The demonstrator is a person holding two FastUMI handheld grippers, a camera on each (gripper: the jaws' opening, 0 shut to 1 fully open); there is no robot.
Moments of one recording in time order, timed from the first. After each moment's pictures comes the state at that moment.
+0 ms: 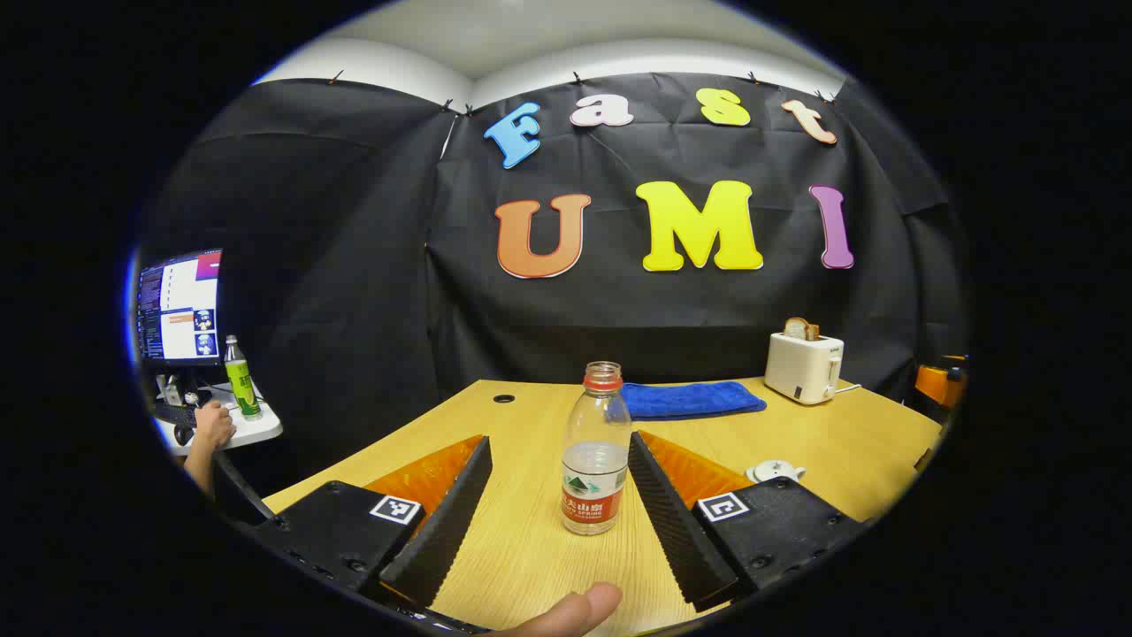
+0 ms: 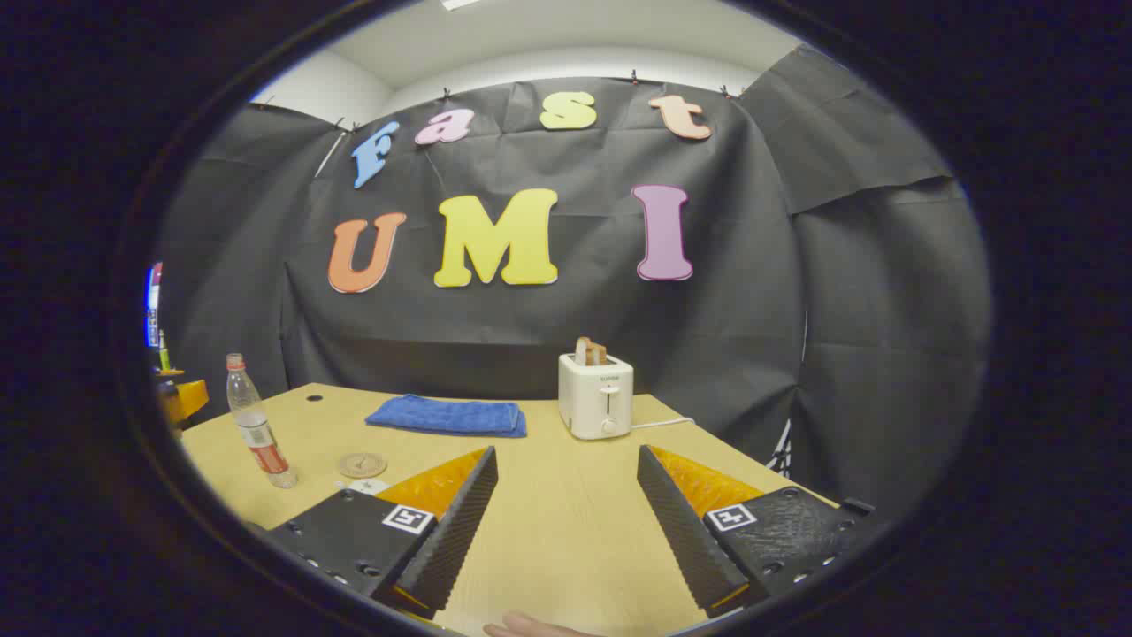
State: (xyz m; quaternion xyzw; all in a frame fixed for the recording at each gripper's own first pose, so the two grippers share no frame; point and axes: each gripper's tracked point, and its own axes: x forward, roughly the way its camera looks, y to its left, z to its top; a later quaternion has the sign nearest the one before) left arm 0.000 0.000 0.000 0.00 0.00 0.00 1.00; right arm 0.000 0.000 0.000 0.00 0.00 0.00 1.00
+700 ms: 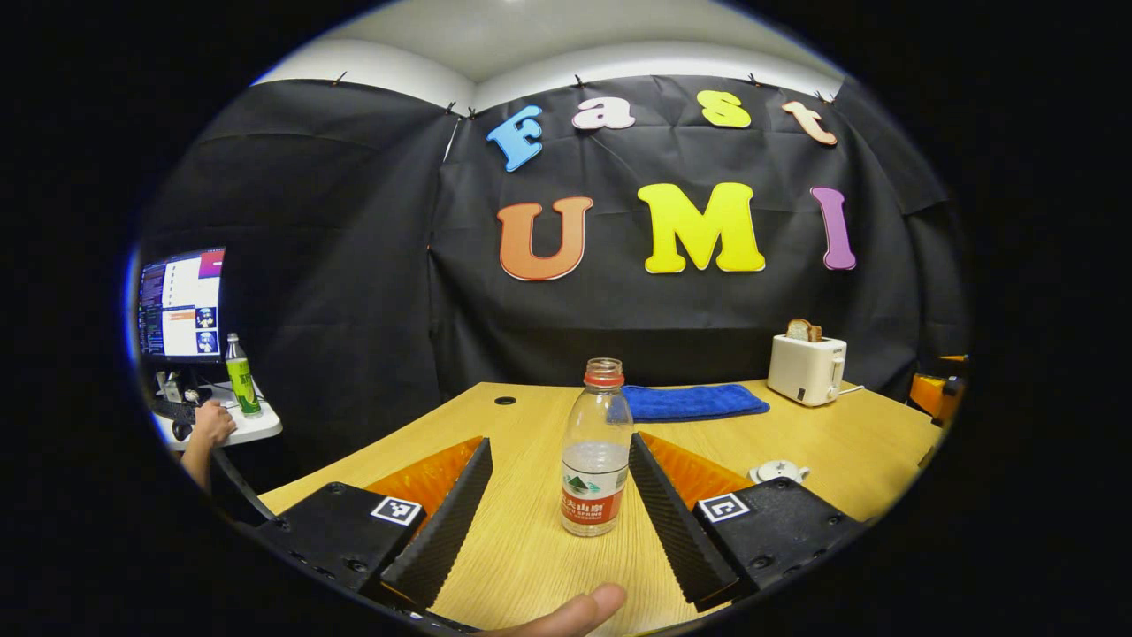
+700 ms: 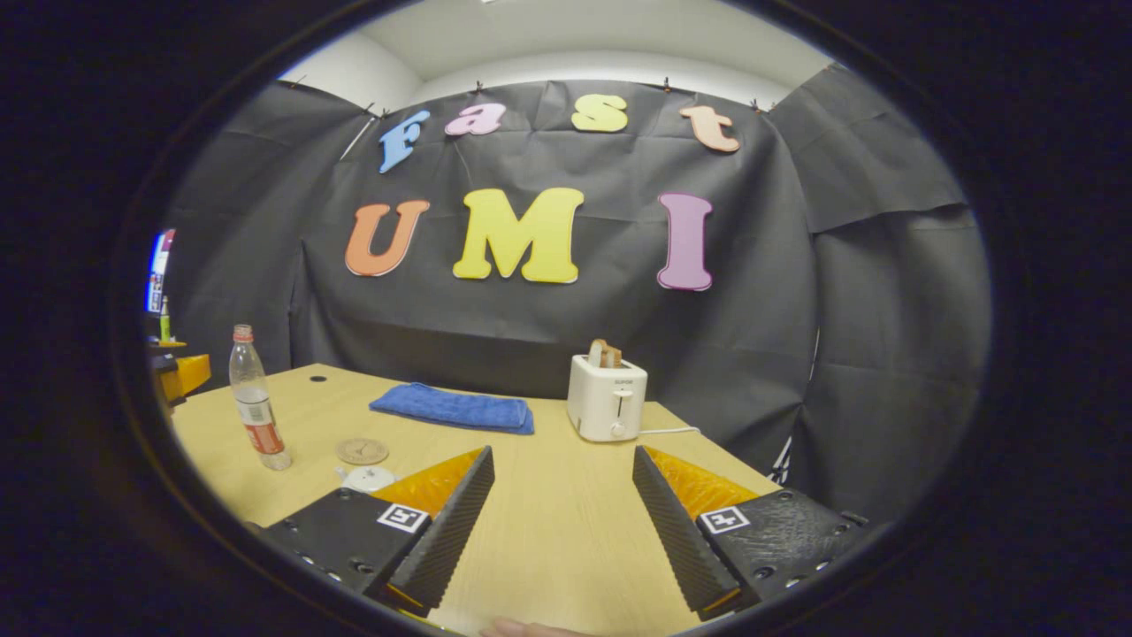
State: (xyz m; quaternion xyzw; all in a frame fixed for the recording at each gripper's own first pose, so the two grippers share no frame) left arm 0.000 -0.002 -0.007 -0.01 0.00 0.00 1.00; right arm 0.003 0.020 -0.015 -0.04 0.00 0.01 1.00
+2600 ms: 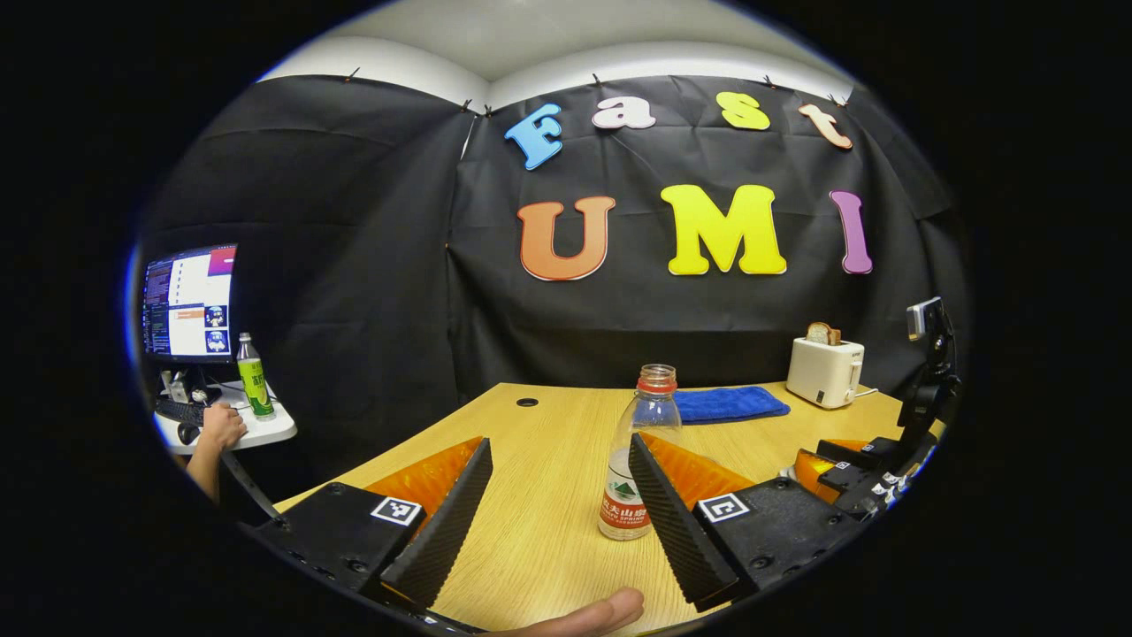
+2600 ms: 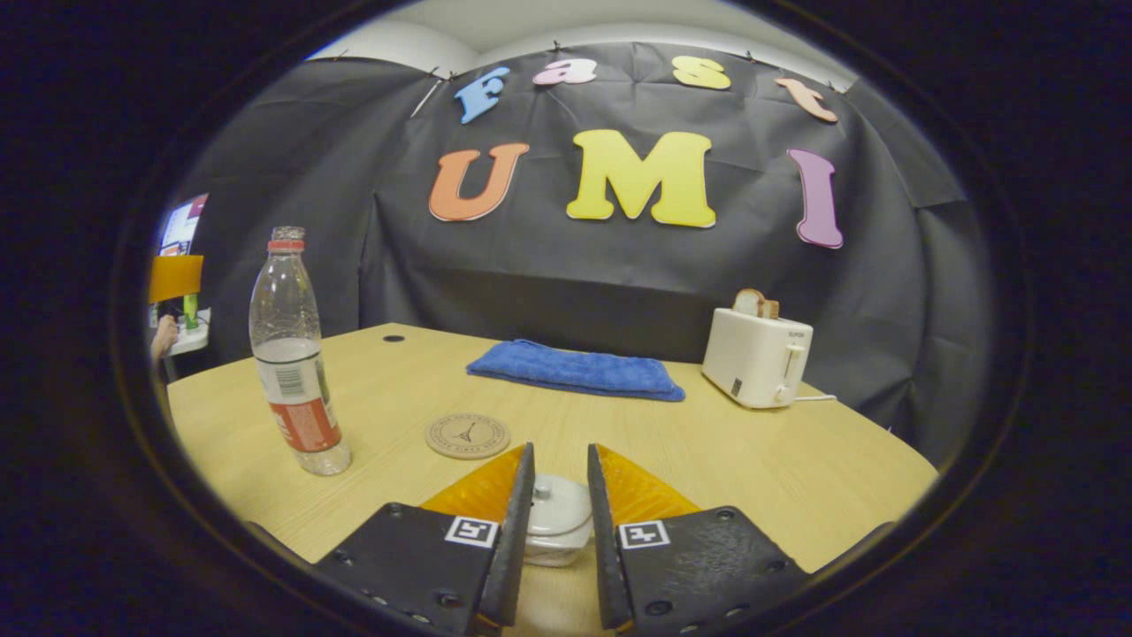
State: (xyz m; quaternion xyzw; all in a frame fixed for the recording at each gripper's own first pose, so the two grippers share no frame) left arm 0.007 0.037 -0.007 -0.01 0.01 0.02 1.00; right arm 0.076 0.215 -0.105 -0.06 0.06 0.12 0.99
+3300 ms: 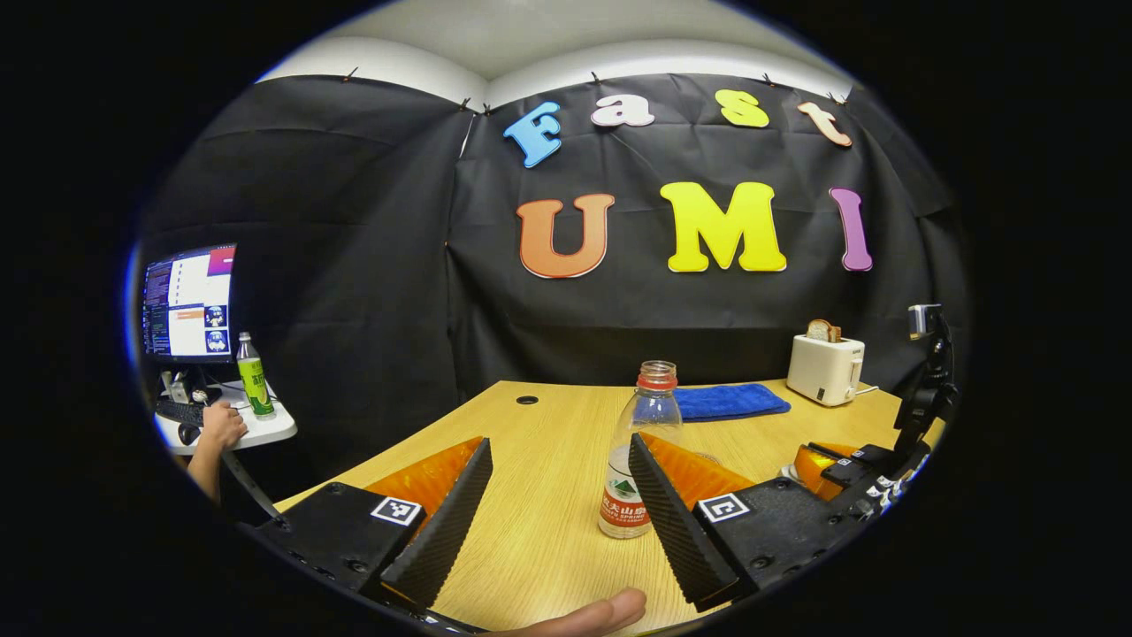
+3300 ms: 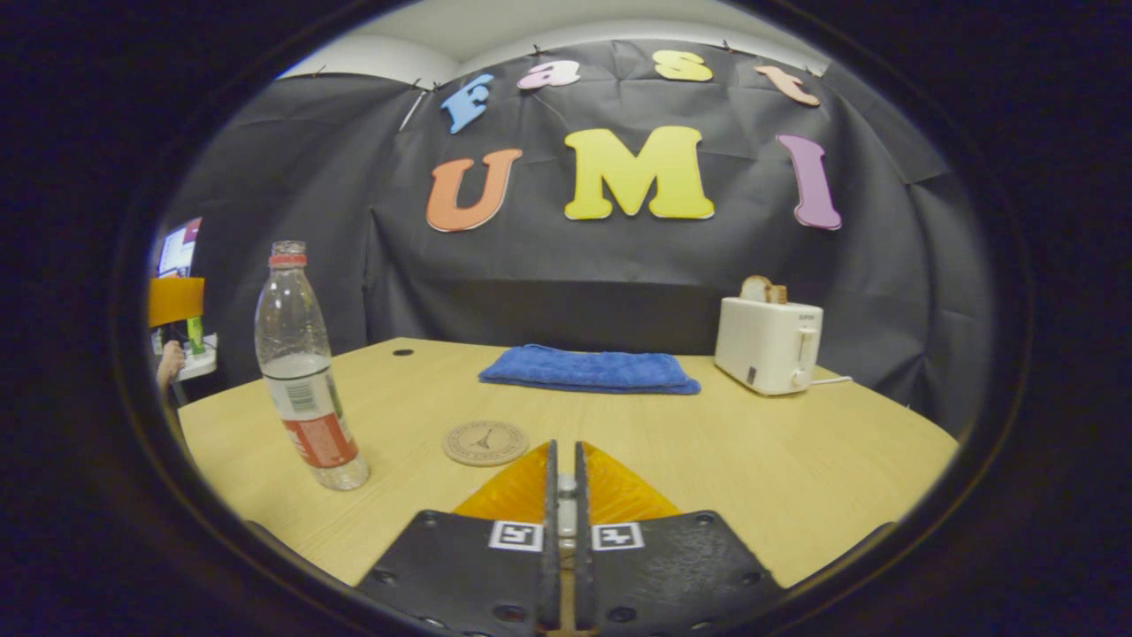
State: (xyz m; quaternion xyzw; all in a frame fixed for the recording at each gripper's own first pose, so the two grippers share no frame) left arm 0.007 0.037 -0.009 -0.01 0.01 0.02 1.00; right arm 0.081 0.223 -0.109 -0.02 0.06 0.14 0.99
